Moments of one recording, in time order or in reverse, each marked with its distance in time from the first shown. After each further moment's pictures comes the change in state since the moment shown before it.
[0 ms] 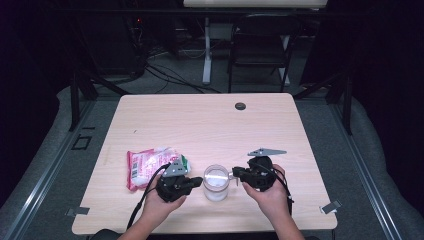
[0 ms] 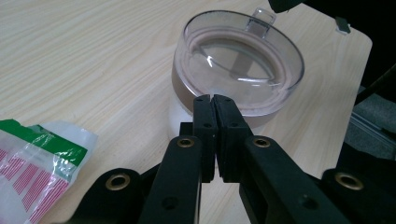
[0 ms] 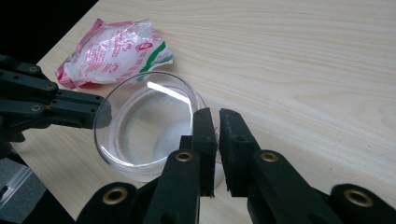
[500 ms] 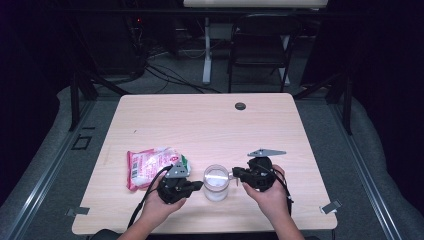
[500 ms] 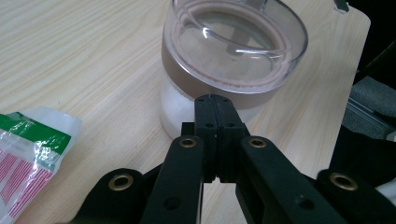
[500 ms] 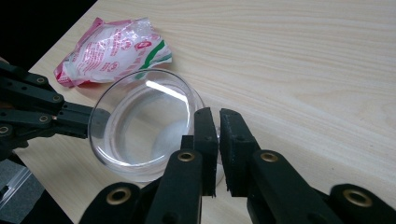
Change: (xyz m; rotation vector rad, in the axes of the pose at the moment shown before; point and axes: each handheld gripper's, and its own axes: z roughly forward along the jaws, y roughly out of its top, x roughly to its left) left arm 0.000 -0.005 0.005 0.042 -0.033 0.013; right arm -0.002 -0.002 0.003 -0.001 0.001 -0.002
